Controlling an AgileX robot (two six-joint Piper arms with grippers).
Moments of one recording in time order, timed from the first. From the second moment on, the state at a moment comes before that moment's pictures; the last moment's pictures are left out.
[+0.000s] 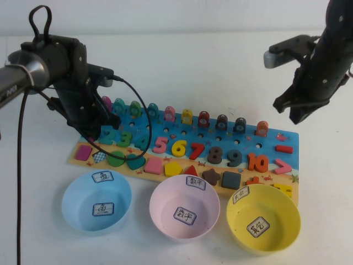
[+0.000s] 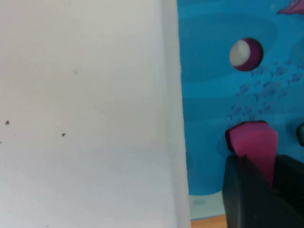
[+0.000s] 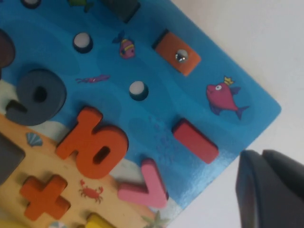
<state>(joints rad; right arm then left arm) 0.25 2.02 -1.78 0.06 1.22 -0.24 -0.26 2.15 -1.73 0.09 1.01 0.06</state>
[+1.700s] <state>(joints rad) 0.25 2.22 -1.81 0.10 1.12 -0.24 -0.26 2.15 -1.73 0.10 1.01 0.07</state>
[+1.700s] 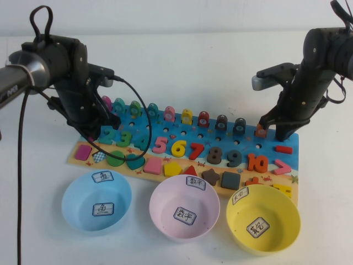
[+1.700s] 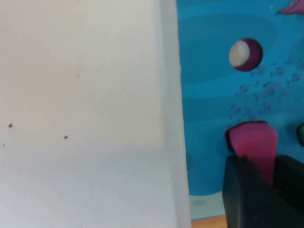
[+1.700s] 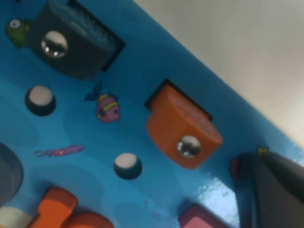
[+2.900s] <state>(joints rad) 0.25 2.22 -1.81 0.11 1.12 -0.24 -0.26 2.02 -1.86 0.11 1.22 0.13</state>
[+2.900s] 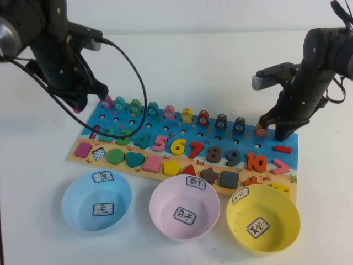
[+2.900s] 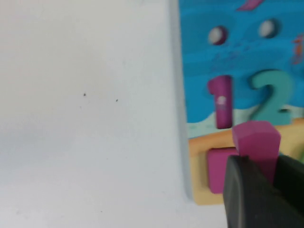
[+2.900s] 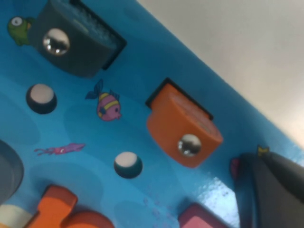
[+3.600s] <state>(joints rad) 0.25 2.22 -1.81 0.12 1.12 -0.24 -0.68 1.75 -1.55 0.02 1.17 0.17</state>
